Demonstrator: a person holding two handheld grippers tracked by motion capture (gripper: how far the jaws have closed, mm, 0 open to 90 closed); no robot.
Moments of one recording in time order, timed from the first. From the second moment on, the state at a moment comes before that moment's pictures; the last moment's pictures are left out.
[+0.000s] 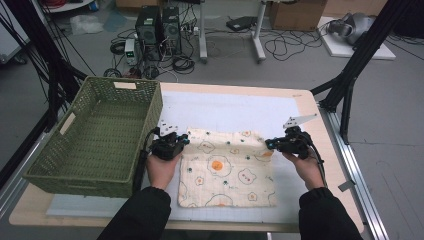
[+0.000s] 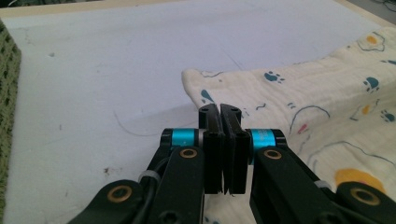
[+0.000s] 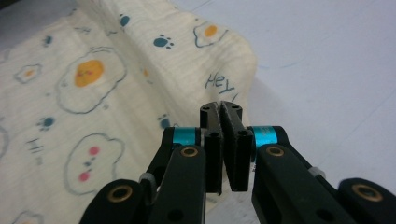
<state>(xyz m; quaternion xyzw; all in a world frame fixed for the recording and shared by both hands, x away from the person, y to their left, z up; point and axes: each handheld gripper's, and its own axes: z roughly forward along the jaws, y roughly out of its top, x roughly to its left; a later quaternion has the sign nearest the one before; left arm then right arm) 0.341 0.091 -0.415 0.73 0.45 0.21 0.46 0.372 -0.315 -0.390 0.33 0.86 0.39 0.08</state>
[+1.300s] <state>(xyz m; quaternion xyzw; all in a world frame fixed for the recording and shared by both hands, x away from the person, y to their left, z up) 0.261 0.112 -0.412 0.78 0.40 0.16 0.46 0.293 -0.321 -0.404 0.28 0.86 0.43 0.06</state>
